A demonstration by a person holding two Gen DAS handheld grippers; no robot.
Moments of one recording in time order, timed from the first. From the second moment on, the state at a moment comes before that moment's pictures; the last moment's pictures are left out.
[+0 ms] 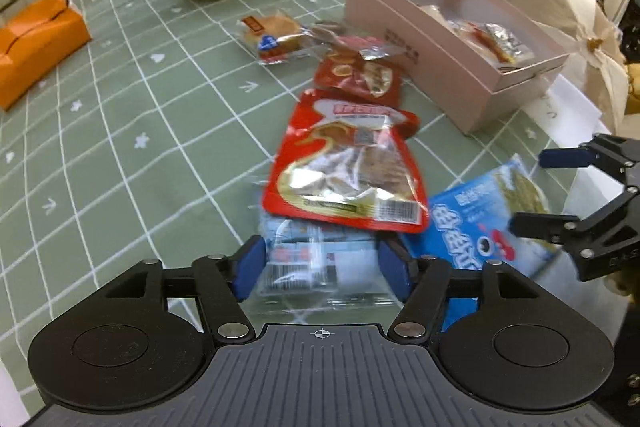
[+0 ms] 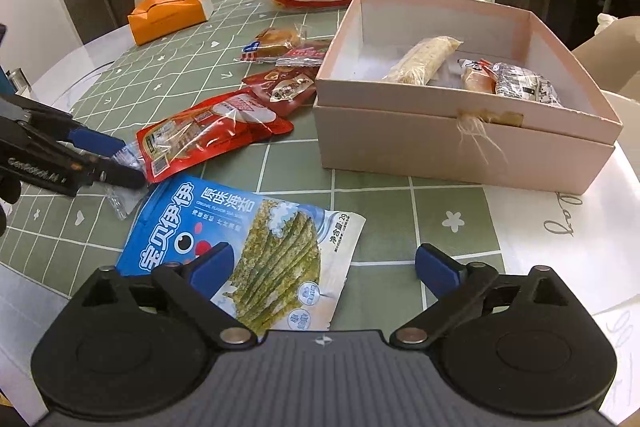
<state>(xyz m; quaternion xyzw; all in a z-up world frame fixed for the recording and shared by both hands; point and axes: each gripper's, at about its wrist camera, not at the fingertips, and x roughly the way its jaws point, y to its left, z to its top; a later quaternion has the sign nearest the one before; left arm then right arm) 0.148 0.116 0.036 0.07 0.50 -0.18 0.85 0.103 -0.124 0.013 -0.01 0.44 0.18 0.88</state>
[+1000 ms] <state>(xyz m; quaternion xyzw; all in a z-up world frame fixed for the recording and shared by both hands) 0.075 0.159 0.039 -0.05 0.47 -0.12 0.87 0.187 0.007 0.034 0.16 0.52 0.06 0.83</state>
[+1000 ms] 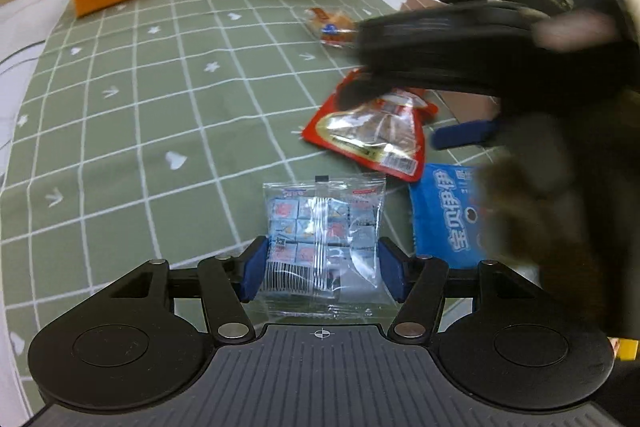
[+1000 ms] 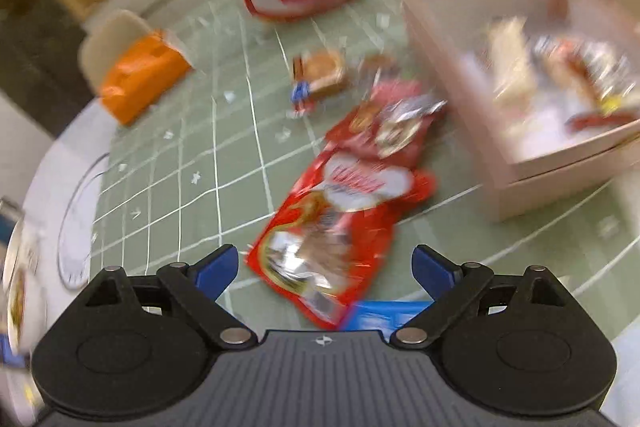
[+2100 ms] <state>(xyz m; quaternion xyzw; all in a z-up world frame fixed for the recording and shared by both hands) 0.110 0.076 0.048 -0.05 0.48 -0.23 0.85 0.084 -0.141 0.061 -0.01 0.46 0.00 0.89</state>
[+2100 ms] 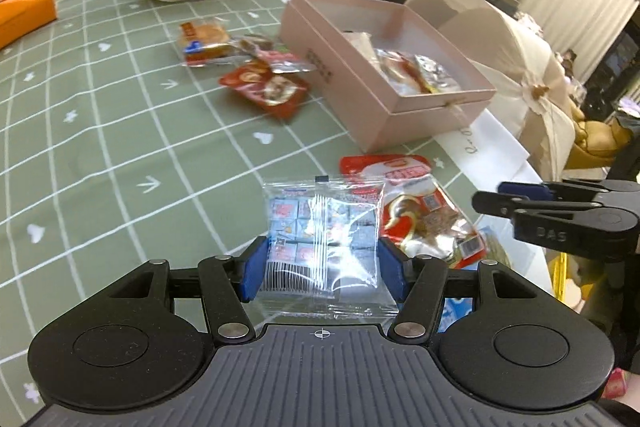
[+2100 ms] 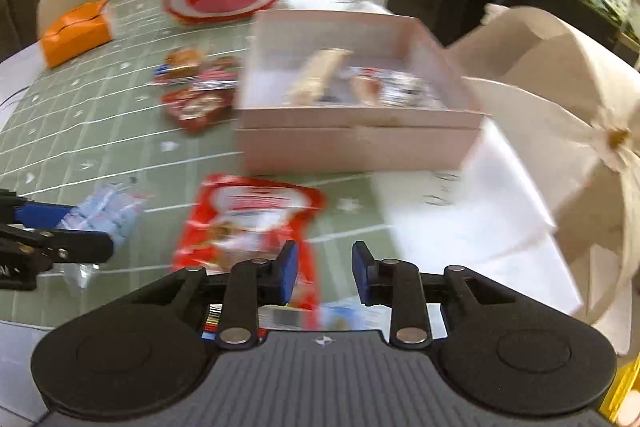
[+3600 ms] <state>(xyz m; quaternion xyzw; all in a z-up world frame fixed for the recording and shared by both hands) 0.105 0.018 0.067 0.02 0.47 -0.22 0.85 0.092 -0.157 0.097 0.02 0.47 0.09 0.88</state>
